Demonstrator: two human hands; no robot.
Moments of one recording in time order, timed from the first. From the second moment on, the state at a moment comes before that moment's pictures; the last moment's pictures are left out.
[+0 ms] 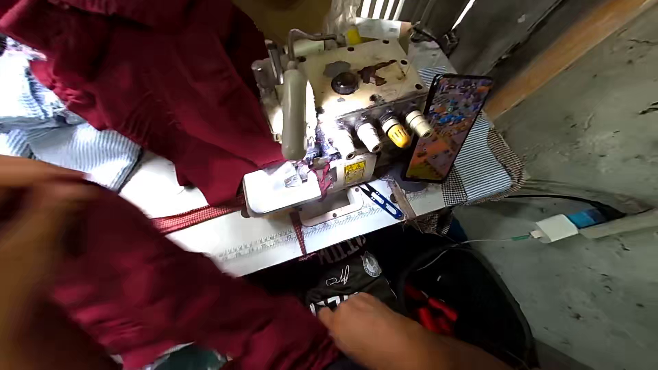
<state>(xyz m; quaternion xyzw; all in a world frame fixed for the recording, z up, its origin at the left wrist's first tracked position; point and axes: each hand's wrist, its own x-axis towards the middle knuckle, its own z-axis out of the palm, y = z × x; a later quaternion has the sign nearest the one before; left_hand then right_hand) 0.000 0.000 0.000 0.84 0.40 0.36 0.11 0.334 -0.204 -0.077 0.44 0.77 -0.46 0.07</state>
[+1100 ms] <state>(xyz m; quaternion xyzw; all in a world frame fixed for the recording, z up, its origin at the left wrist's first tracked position) 0.196 -0.086 -0.093 0.78 0.51 0.36 0.05 0.340 -0.125 -0.110 0.52 0.59 -0.36 -0.50</state>
